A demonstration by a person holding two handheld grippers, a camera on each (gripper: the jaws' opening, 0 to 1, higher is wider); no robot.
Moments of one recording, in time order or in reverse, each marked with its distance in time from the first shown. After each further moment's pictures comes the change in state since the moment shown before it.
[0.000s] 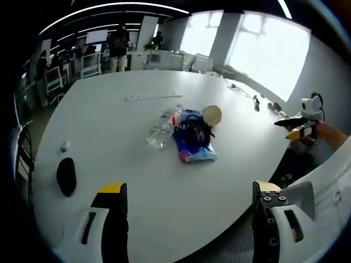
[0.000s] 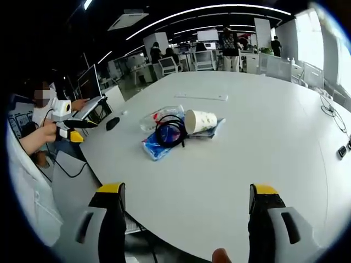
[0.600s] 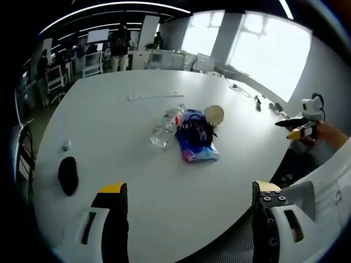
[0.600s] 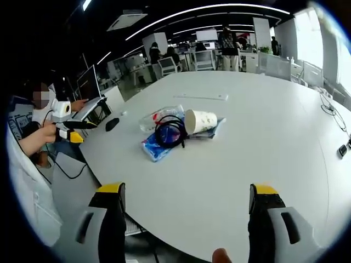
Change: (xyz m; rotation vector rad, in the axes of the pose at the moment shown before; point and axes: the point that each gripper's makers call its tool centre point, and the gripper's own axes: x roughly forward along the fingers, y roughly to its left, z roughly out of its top) left arm -0.002 0.005 -0.001 -0.006 0.003 0.007; right arm 0.003 0.001 0.001 0.007 -0.003 -0.001
